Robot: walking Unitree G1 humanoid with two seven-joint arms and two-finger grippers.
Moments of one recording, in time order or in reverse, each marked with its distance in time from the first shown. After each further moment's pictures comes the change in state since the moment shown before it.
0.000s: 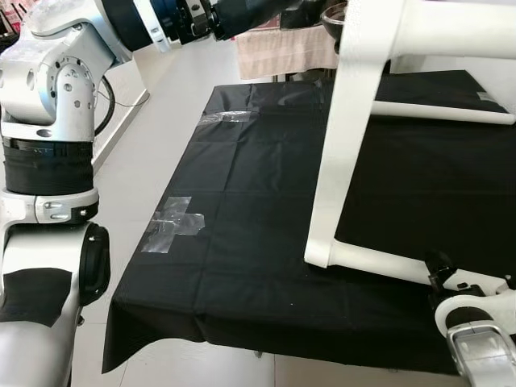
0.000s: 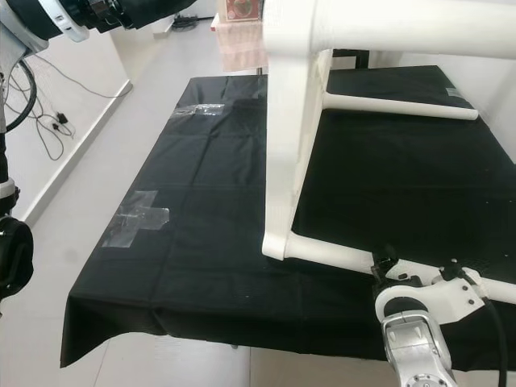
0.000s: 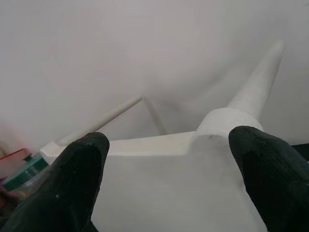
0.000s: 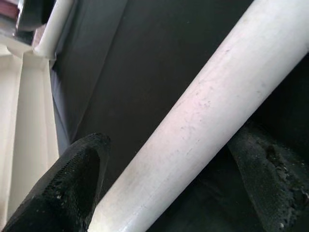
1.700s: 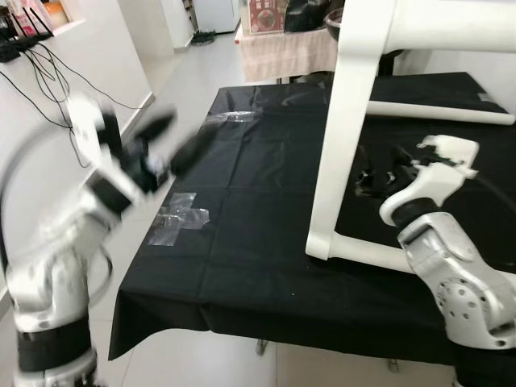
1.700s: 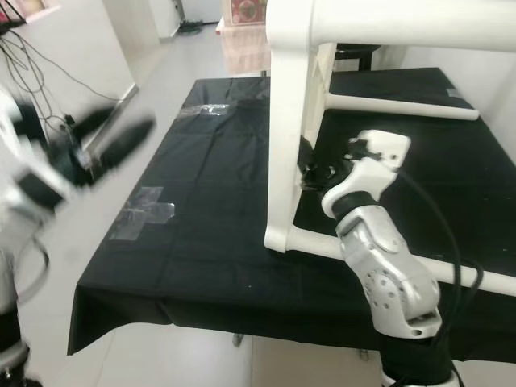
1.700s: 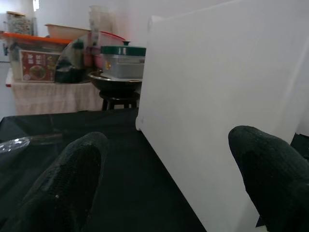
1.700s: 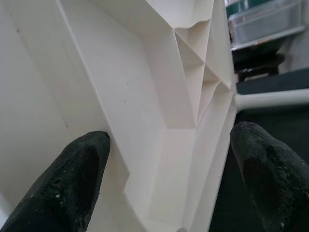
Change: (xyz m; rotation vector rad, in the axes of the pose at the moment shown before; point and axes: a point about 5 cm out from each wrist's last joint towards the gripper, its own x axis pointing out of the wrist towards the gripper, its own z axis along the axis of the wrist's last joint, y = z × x) left arm -0.133 -0.099 -0.122 -0.497 0.192 0.622; right arm 0.016 0.141 -0.006 -0.784 -0.225 0.697
